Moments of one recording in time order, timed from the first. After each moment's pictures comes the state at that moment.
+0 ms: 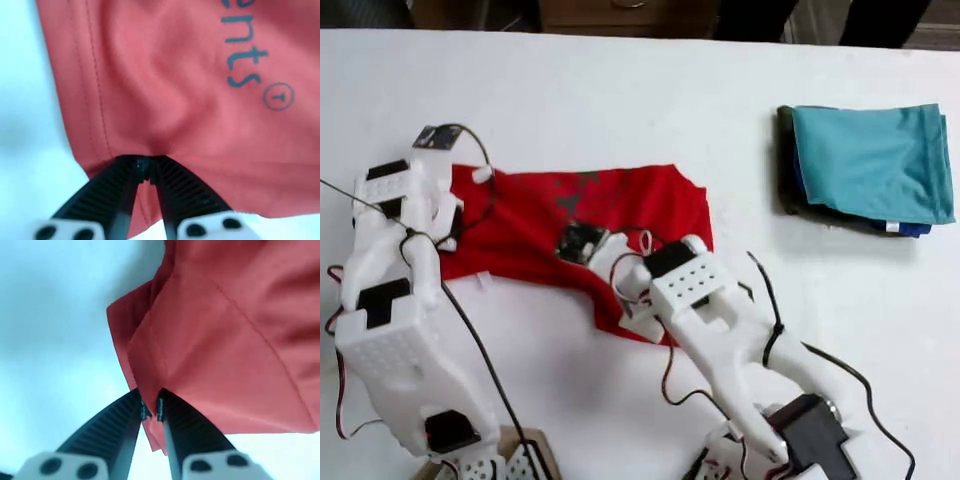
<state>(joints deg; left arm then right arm) -26.5 26.5 3.1 66.8 -21.2 -35.4 -13.7 42.2 63.8 35.3</state>
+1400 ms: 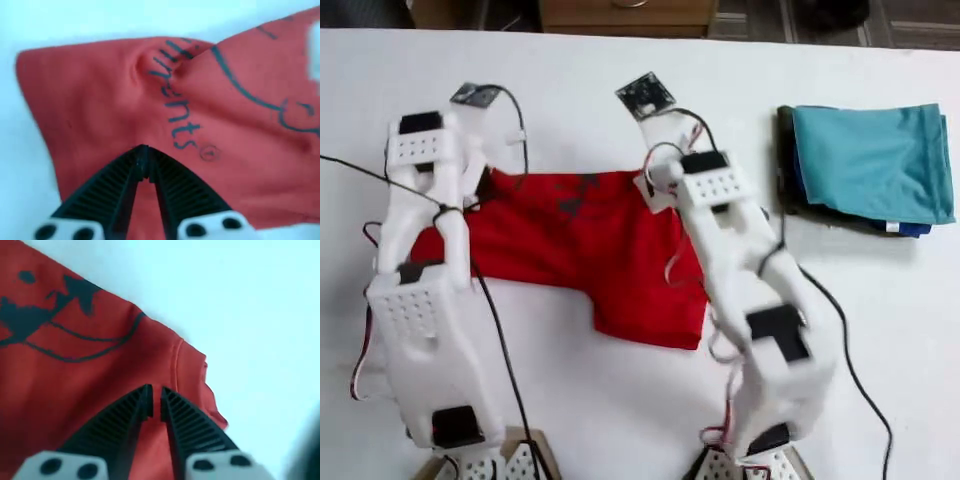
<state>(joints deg) -18.1 39.1 -26.2 80.8 -21.1 -19.3 18.4 0.4 52.2 18.7</state>
